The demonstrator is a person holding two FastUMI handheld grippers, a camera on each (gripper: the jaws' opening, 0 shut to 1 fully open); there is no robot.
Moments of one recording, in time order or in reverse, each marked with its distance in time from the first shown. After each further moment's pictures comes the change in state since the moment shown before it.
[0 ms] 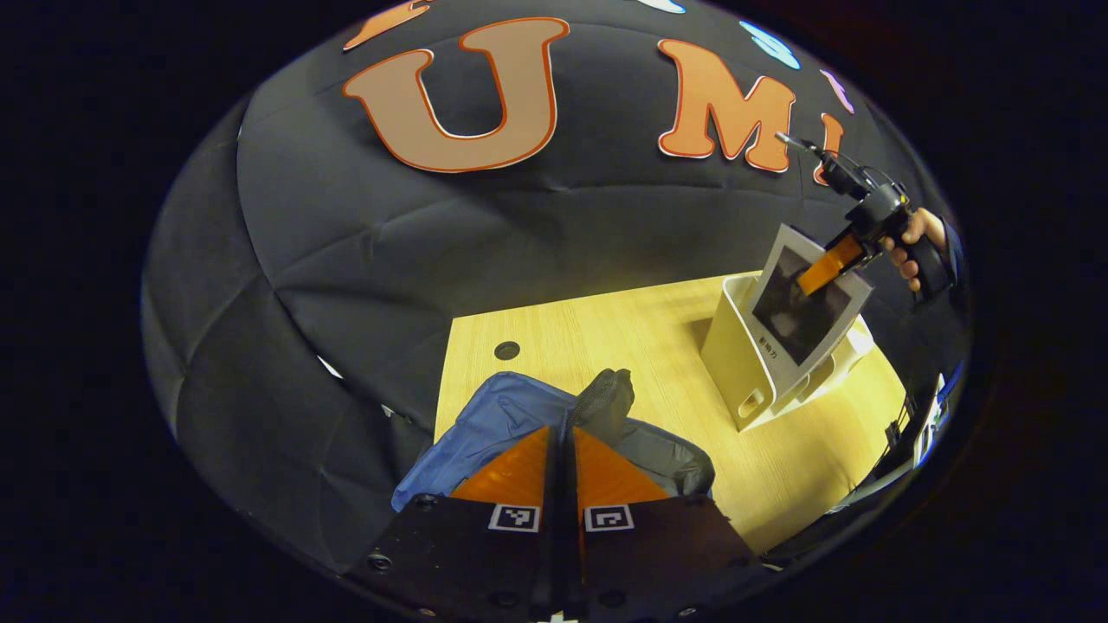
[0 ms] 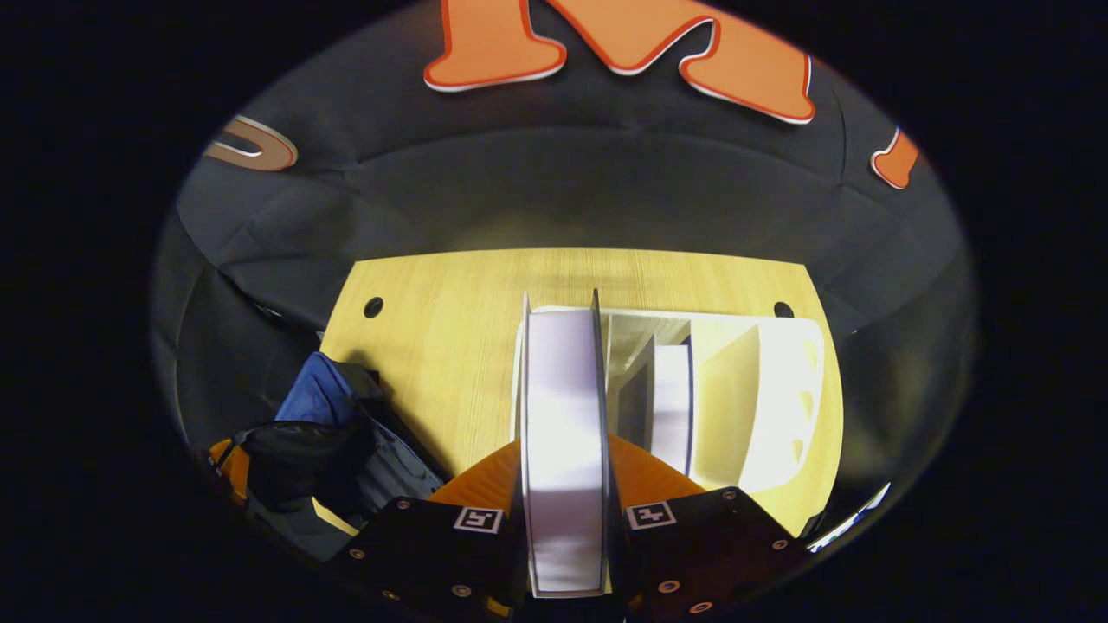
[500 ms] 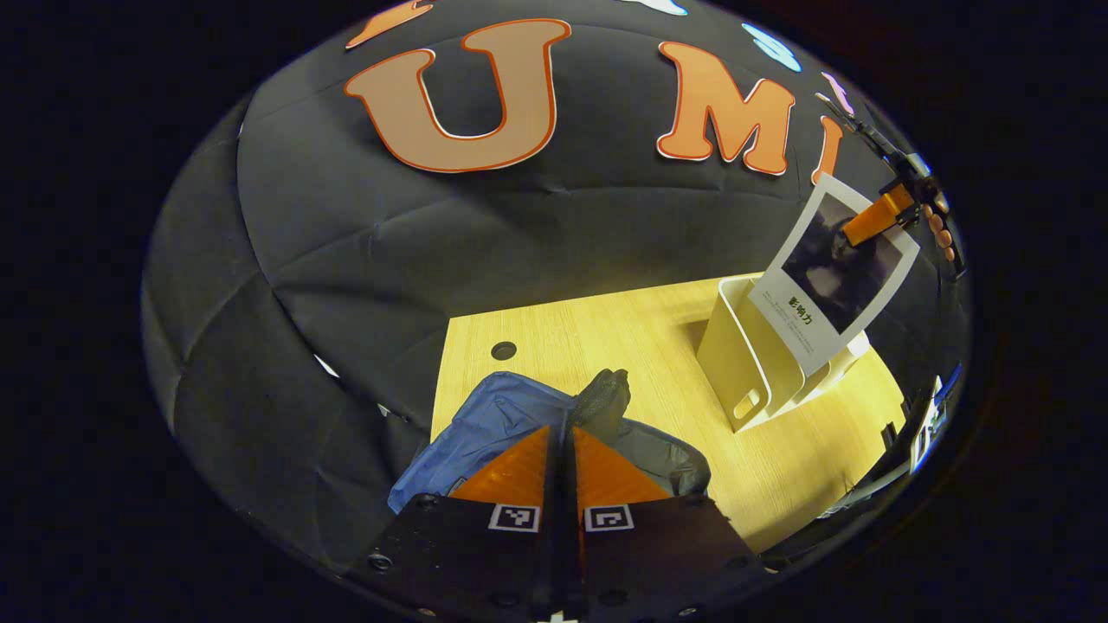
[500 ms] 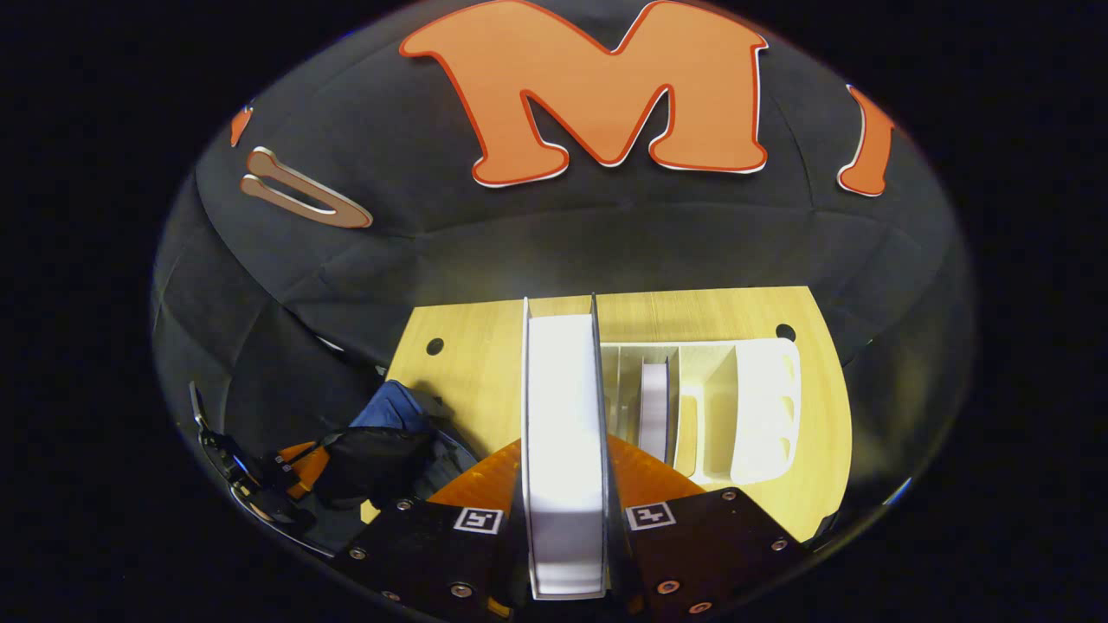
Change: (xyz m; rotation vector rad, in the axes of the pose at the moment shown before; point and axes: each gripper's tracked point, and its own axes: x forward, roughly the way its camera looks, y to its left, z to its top) left arm -0.005 0.001 0.001 -0.002 -0.005 -0.002; right arm -0.090 0.003 0.010 0.047 -0.142 0.145
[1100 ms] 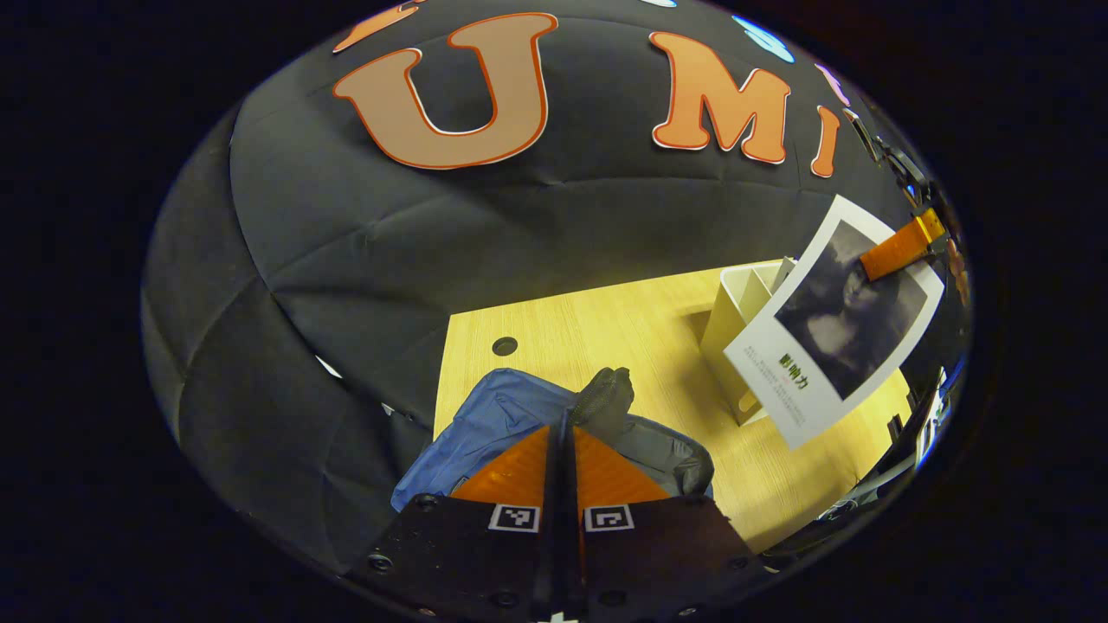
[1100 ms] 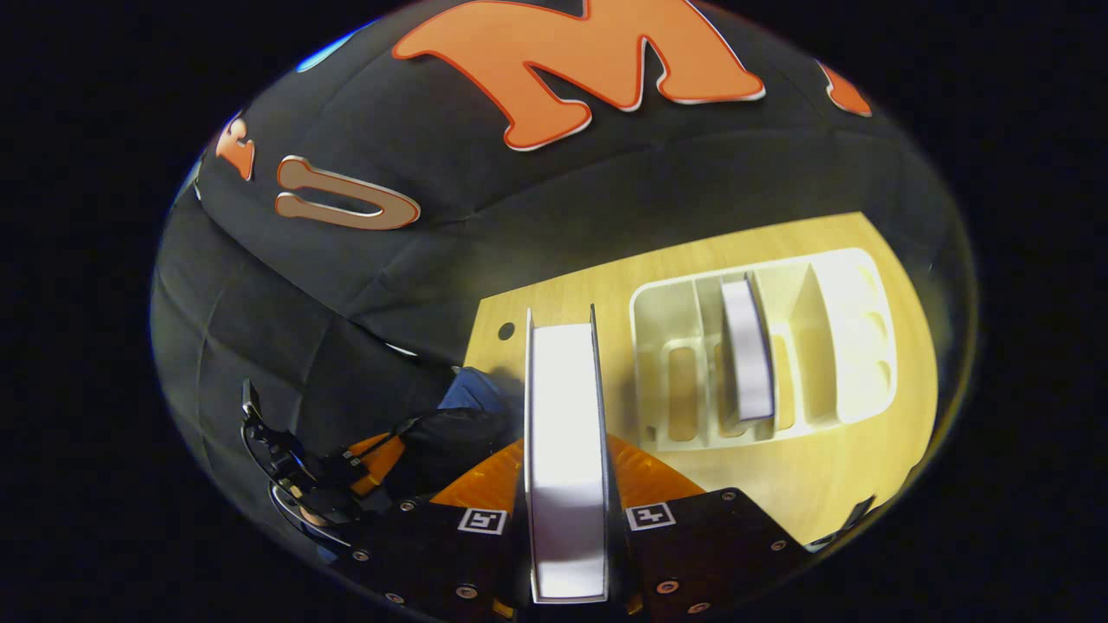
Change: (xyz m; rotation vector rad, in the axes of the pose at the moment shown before) left arm 0.007 -0.003 -0.003 0.018 0.028 0.019; right arm 0.021 0.064 -0.081 0.219 0.076 0.273
